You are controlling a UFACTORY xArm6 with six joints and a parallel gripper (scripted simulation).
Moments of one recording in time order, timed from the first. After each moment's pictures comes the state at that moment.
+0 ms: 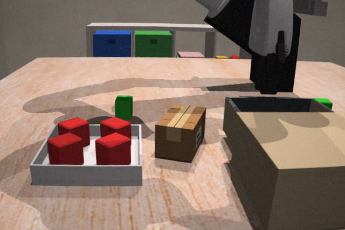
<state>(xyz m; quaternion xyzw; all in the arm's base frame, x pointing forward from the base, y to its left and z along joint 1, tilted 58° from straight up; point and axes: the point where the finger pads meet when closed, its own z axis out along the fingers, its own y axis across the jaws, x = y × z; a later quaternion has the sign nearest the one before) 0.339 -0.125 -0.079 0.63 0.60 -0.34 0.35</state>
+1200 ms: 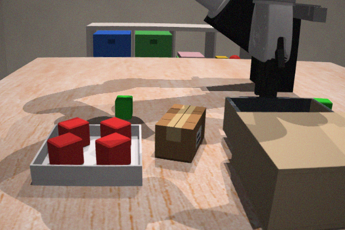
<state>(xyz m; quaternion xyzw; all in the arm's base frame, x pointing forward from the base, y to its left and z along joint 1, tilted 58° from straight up) 0.340 -0.134 -0.085 0.63 0.60 -0.34 0.35</state>
